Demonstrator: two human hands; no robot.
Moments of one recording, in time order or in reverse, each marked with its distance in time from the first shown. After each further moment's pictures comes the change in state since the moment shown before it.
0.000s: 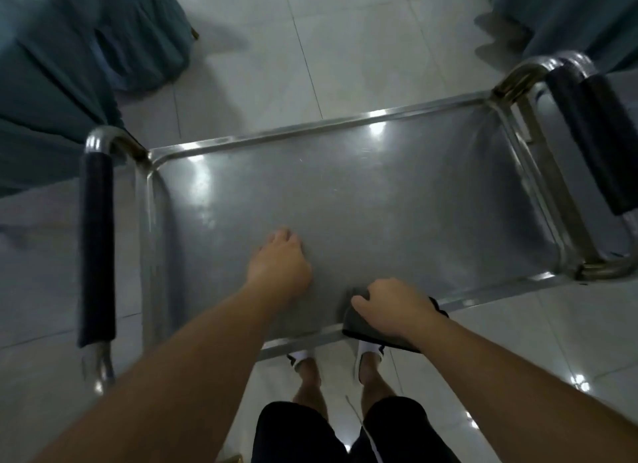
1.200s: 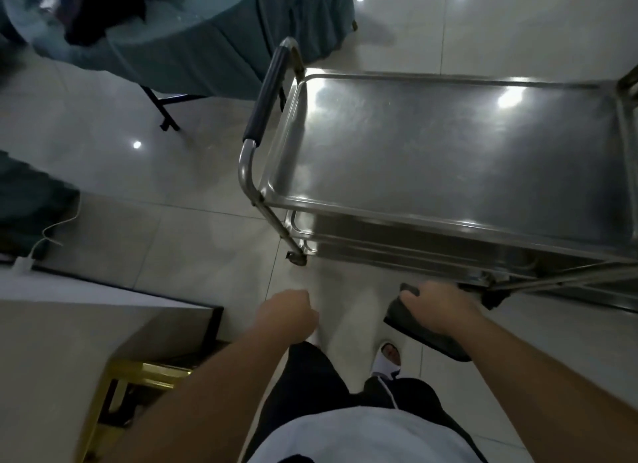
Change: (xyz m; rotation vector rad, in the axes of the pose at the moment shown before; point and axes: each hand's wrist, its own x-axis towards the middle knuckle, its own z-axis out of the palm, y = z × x) left_hand -0.335 -0.012 0.223 -0.213 -0.050 -0.412; right_hand -0.169 0.077 0.128 -0.195 -0.038 -0.184
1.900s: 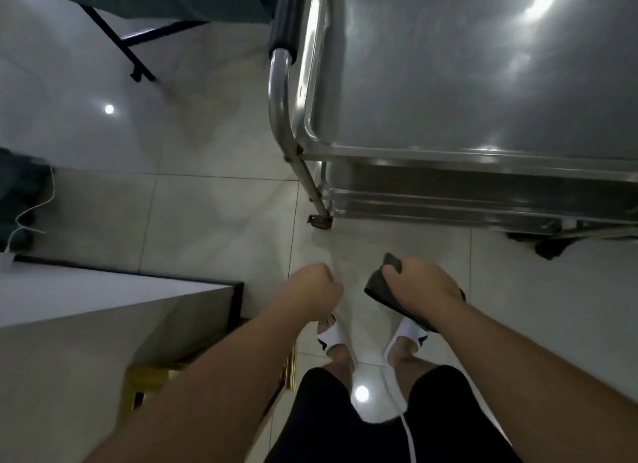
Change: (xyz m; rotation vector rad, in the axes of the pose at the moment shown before) left_hand 0.126 -0.125 0.036 -0.171 -0.129 0.056; right_hand 0.103 -0.164 0.140 0.224 0.051 0.075
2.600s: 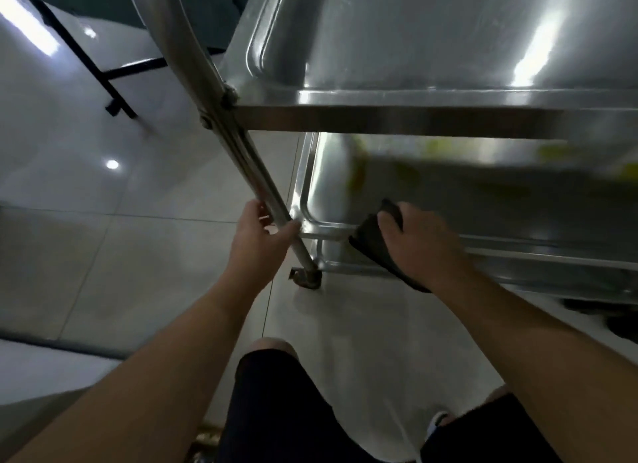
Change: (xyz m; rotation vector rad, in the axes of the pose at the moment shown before) left_hand 0.273 -0.048 0.003 -0.783 0.687 0.230; right_hand 0.251 -0.002 0.035 0.137 0.481 -0.365
